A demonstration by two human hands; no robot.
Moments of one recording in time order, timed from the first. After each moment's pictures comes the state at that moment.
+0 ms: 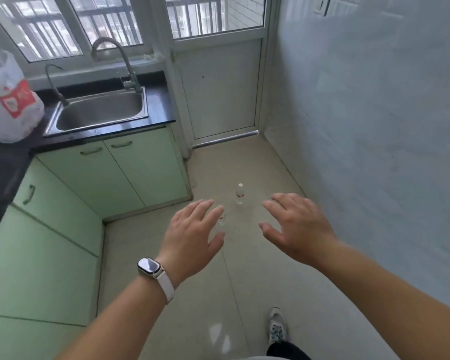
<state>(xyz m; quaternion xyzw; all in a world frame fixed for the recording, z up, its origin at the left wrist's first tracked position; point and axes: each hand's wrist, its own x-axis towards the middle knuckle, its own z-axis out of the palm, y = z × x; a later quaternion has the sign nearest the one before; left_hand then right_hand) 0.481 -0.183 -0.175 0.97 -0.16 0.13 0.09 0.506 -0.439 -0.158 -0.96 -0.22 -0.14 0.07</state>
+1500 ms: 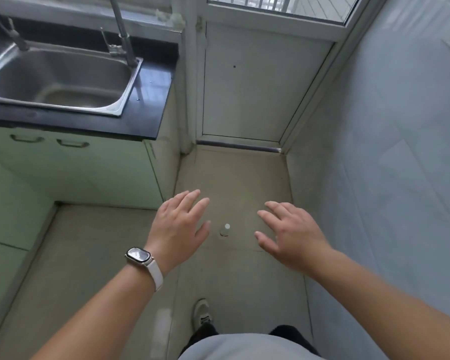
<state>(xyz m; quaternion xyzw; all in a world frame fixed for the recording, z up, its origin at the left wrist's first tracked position) 0.942 -0.201 -0.255 0.99 0.03 0.09 0.13 1.036 -0.457 -0.220 -0.92 -0.38 -0.02 -0.01</state>
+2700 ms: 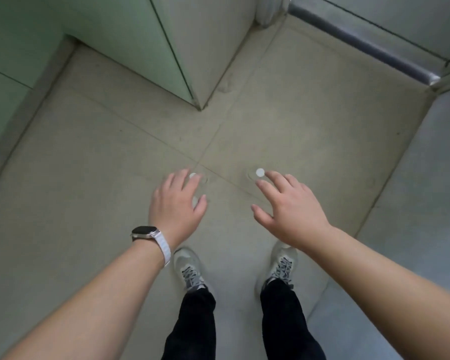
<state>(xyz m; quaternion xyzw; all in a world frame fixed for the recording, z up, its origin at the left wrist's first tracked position) 1.033 -0.276 -0.632 0.91 0.38 -0.07 0.17 1.228 -0.430 -0.617 -0.80 -0.55 0.21 0.04</state>
